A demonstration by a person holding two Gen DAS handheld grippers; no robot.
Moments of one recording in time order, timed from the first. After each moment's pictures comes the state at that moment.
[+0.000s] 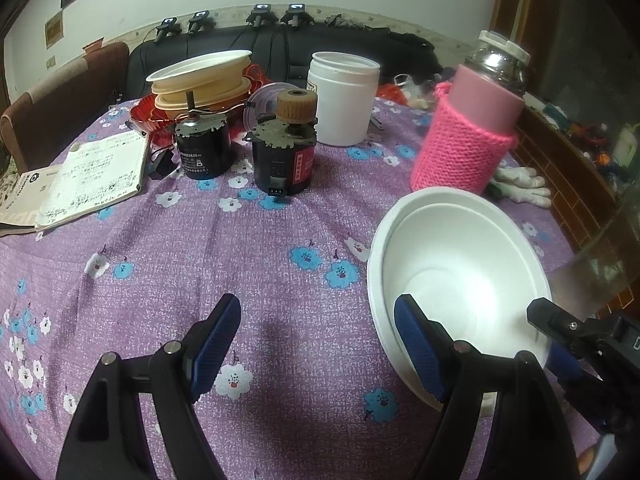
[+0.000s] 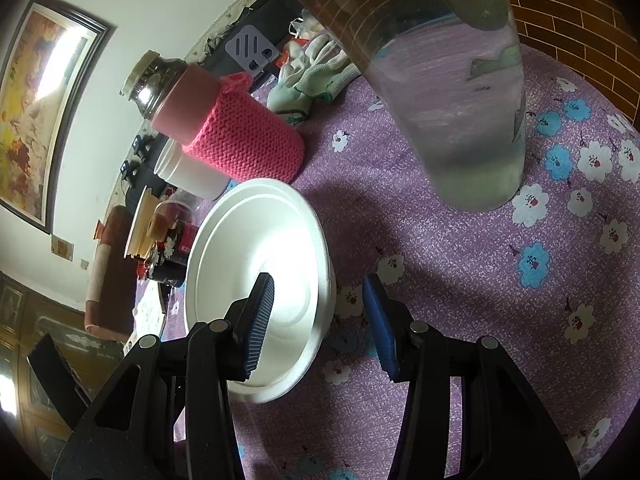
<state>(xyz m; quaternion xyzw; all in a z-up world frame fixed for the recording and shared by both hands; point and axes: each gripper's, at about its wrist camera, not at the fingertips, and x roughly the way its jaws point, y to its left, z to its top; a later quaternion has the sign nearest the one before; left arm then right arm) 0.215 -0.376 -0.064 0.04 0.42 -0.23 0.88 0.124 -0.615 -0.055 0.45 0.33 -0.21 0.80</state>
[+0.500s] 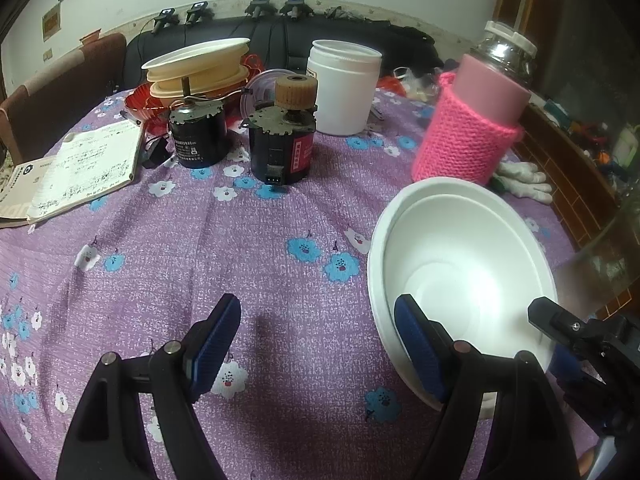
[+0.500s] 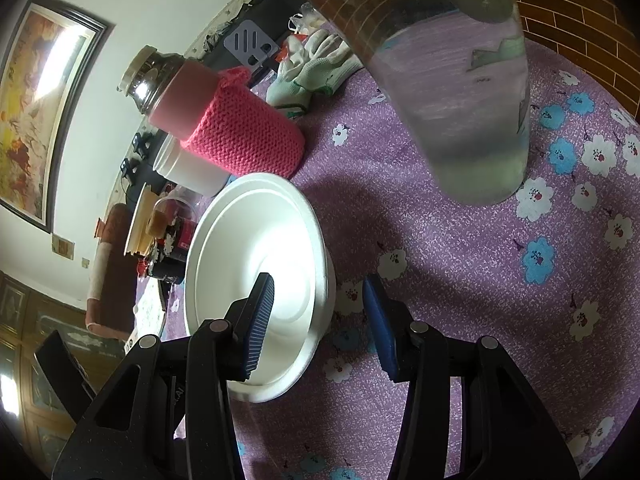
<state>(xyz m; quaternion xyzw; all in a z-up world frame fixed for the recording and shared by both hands) 0.218 -0.378 -0.070 0.04 0.44 -0.23 0.87 0.126 -0.614 -0.059 0.45 0.34 -0.21 0.80</state>
